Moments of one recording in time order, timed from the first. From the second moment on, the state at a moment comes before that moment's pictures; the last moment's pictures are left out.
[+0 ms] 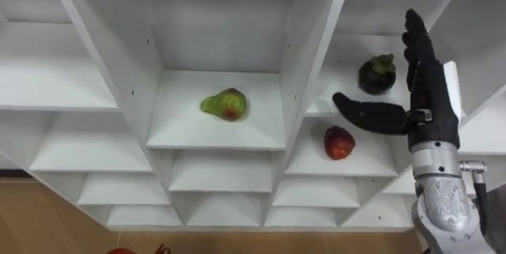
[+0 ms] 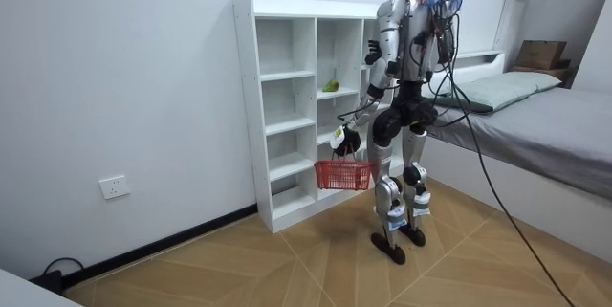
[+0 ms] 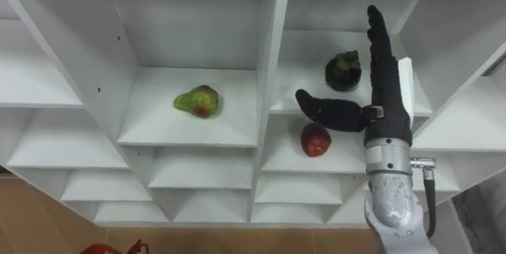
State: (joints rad) left arm 0.23 0.26 -0.11 0.93 0.33 -0.07 0.25; right arm 0.05 -0.35 0.10 0.03 0.03 -0.22 -0.30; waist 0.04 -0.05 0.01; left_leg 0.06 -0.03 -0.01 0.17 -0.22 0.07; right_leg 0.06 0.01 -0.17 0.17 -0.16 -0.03
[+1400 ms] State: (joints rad) left arm 0.29 0.25 -0.07 0.91 0.46 0.02 0.23; right arm -0.07 -0.36 0.05 0.27 0.08 -0.15 -0.19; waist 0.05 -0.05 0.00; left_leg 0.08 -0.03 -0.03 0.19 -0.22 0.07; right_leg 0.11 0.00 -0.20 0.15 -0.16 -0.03
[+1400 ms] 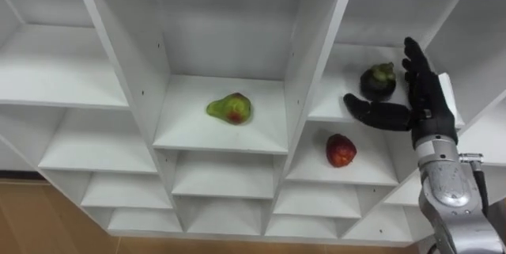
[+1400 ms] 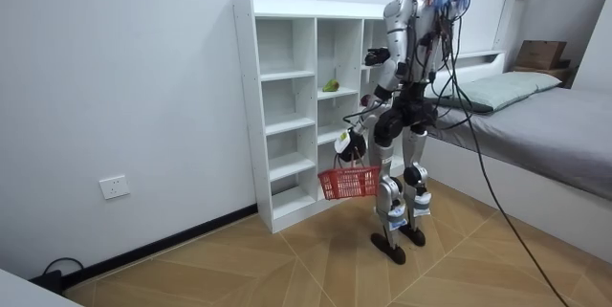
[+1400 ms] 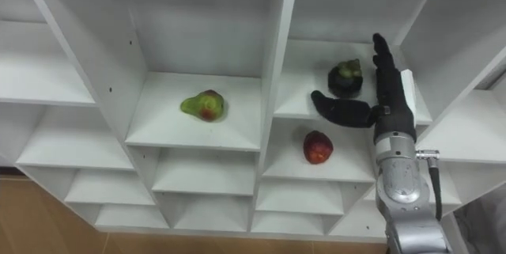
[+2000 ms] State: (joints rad) left arm 0.27 0.23 0.00 0.91 0.47 0.04 0.21; right arm -0.10 -0.39 -0.01 0.34 0.02 -0.14 -0.13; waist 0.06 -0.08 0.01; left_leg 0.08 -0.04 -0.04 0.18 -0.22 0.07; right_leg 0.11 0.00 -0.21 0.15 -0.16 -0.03
